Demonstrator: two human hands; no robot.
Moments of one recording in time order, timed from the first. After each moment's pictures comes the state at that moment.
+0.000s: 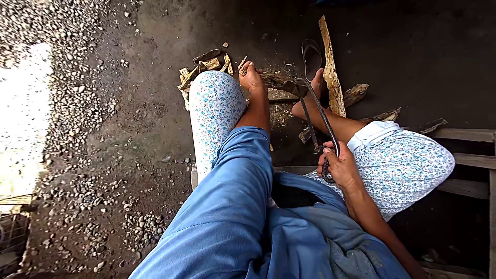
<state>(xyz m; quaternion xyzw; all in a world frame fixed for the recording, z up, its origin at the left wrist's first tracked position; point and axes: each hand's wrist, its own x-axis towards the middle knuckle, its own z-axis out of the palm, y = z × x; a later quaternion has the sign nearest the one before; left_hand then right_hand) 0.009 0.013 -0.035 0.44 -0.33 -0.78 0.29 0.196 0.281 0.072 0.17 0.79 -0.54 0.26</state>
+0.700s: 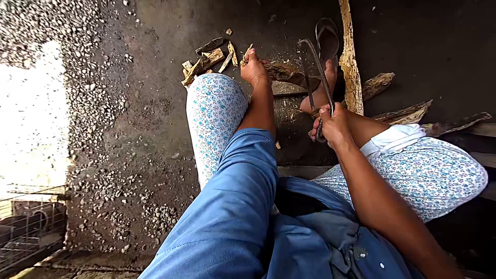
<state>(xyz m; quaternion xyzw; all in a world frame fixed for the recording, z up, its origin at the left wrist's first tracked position) -0.015 0.002 -0.042 0.47 -0.36 -0.76 0.27 0.089 0.225 0.021 0.19 0.79 -0.52 0.28</state>
